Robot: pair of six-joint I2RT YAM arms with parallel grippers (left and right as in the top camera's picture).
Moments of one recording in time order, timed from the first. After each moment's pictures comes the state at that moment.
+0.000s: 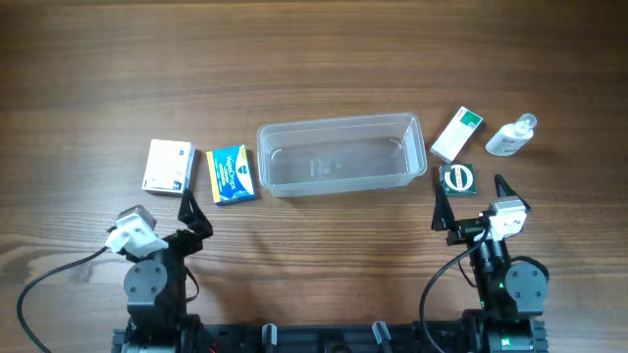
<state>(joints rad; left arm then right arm) -0.01 0.01 0.11 -0.35 -0.21 -0.43 0.00 0.02 0.01 0.01 -0.11 -0.01</state>
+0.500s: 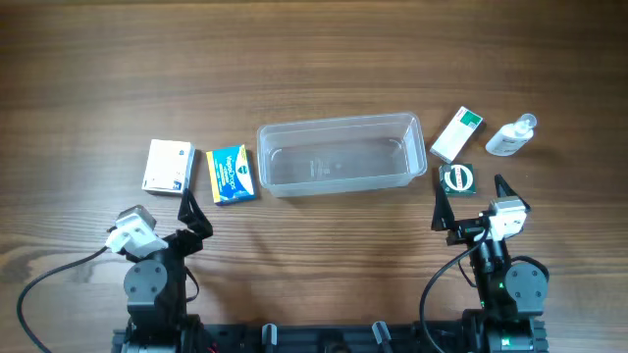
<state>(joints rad) -0.01 0.01 0.11 -0.35 -0.21 -0.43 0.00 0.02 0.01 0.01 -0.11 -0.01</state>
